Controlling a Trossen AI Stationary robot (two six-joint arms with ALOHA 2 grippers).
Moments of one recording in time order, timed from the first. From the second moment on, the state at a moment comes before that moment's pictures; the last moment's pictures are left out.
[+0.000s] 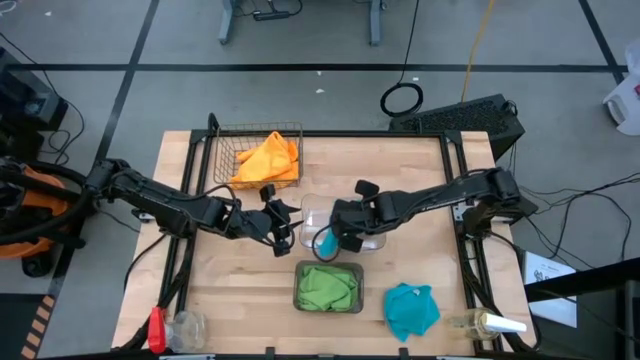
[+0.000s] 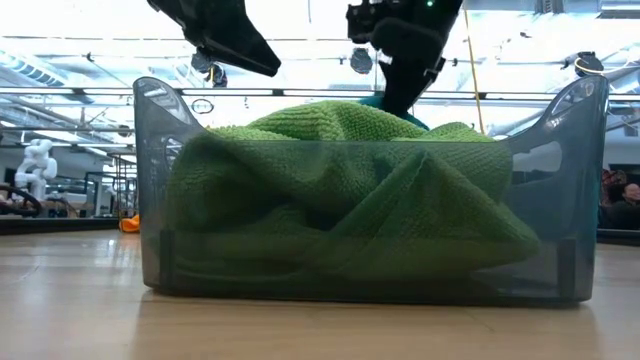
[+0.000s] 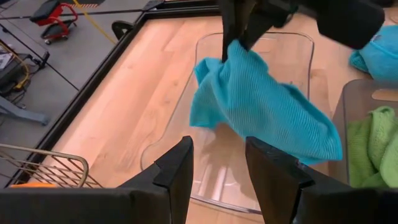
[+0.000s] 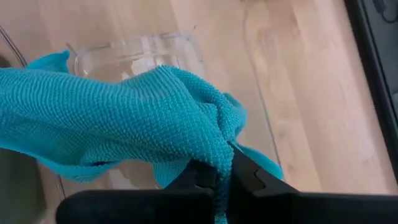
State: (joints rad) left arm -0.27 1.32 0.92 -0.22 -0.53 -0.15; right arm 0.16 1.77 1.47 -0.96 0.44 0.38
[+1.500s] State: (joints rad) left arm -0.28 1.32 0.92 -0.23 -0.47 -0.20; right arm 0.05 1.98 1.47 -0.80 0.15 0.88
